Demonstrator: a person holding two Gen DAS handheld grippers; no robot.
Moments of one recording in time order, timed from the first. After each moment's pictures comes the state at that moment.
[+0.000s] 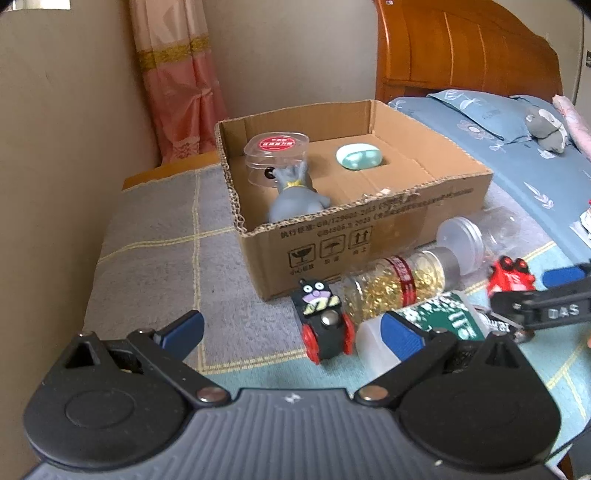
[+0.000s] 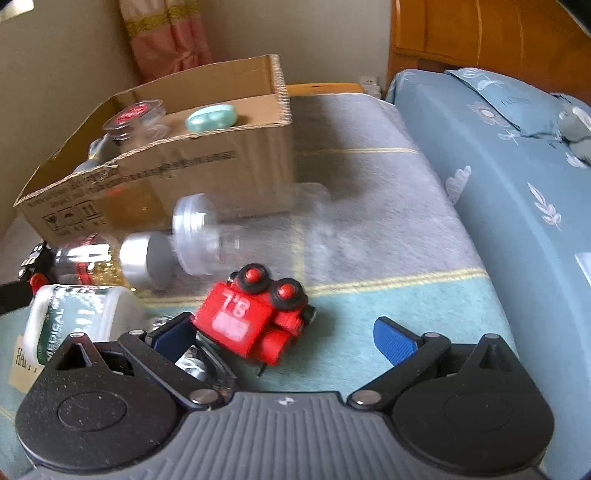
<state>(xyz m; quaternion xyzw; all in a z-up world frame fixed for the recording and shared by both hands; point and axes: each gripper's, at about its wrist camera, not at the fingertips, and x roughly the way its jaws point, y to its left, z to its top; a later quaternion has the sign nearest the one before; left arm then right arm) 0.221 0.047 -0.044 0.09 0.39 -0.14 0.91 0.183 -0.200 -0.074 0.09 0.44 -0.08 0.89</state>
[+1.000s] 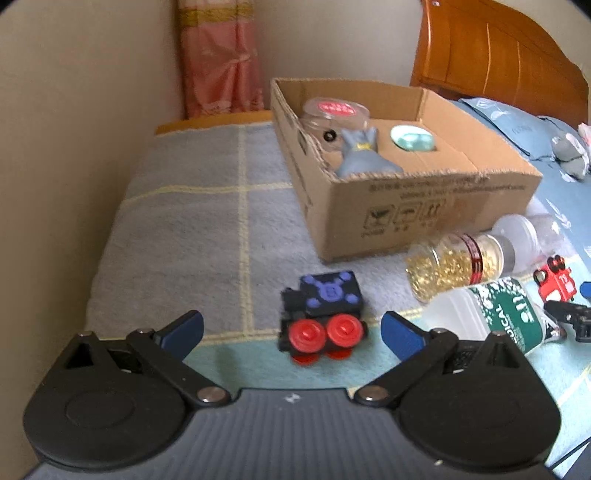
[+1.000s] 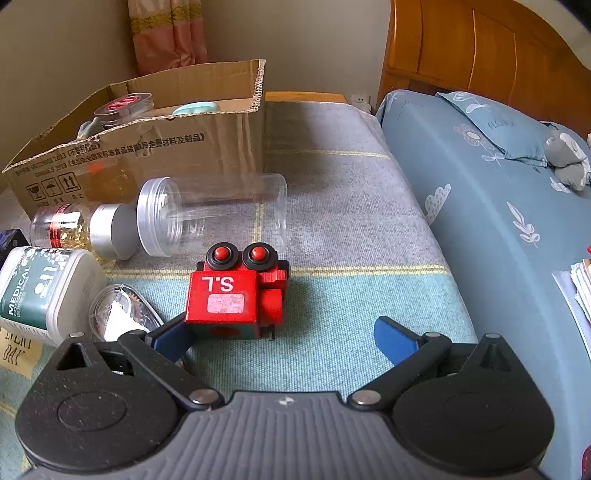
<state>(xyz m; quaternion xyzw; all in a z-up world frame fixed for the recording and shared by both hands) 0.231 0.094 -0.073 0.03 0.42 -0.12 0.90 0.164 -0.206 -0.084 0.04 0.42 -0.10 0.90</state>
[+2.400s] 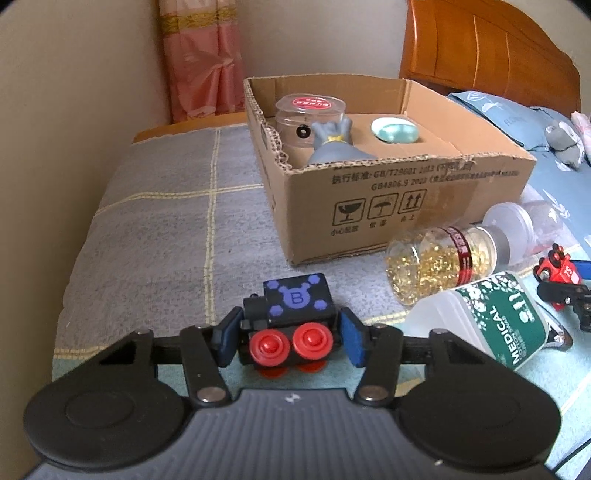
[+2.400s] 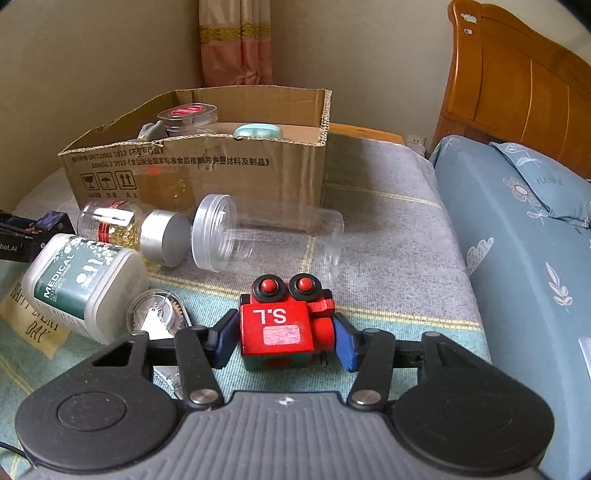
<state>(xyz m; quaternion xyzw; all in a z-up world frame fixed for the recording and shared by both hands) 0.234 0.073 -0.080 0.05 0.41 -0.13 0.90 0.166 -0.198 -0.077 -0.02 0.39 0.00 0.92</state>
